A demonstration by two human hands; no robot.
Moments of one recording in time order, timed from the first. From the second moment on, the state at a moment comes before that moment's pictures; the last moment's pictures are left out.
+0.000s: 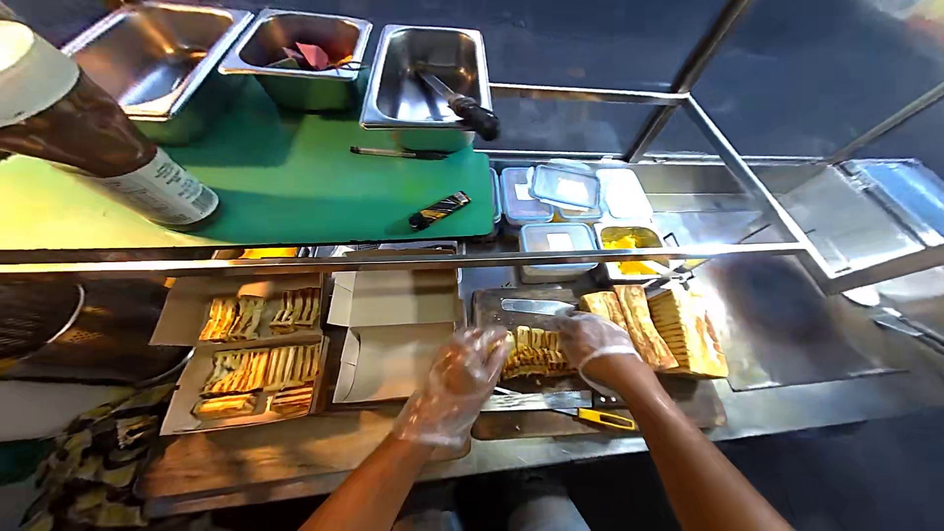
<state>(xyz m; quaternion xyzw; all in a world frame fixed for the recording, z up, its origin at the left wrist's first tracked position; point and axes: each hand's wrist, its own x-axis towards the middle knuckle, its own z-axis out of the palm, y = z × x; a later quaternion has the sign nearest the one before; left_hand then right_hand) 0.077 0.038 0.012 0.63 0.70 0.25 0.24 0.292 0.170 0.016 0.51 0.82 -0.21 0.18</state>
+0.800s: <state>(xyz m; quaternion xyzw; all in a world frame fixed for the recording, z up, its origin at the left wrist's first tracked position) 0.068 -0.078 -0.001 0.30 0.80 0.43 0.29 0.355 0.199 -0.009 0.48 0.71 -0.51 -0.03</state>
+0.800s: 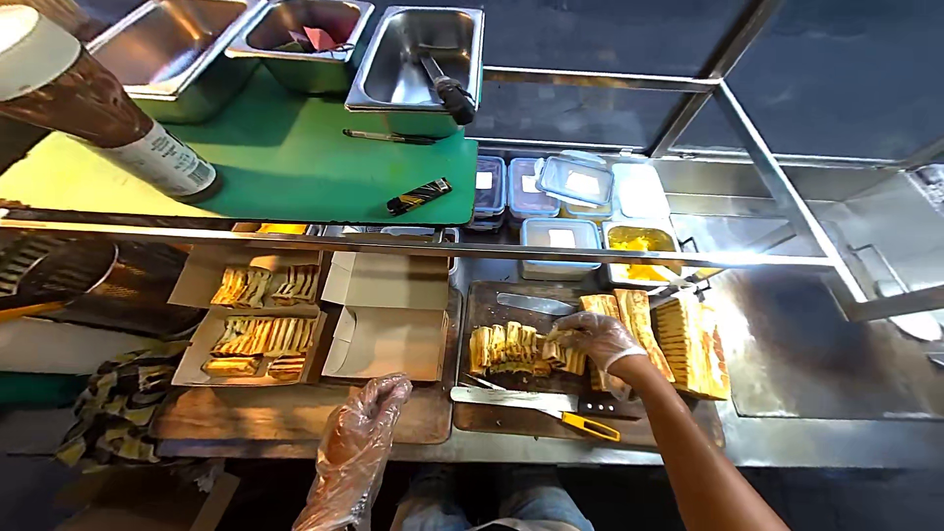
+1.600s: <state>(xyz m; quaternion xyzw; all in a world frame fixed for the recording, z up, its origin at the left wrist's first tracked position) 0.156 0.144 -0.054 0.71 0.58 0.14 0.38 0.348 0.201 -0.028 0.53 0.39 -0.73 -0.18</state>
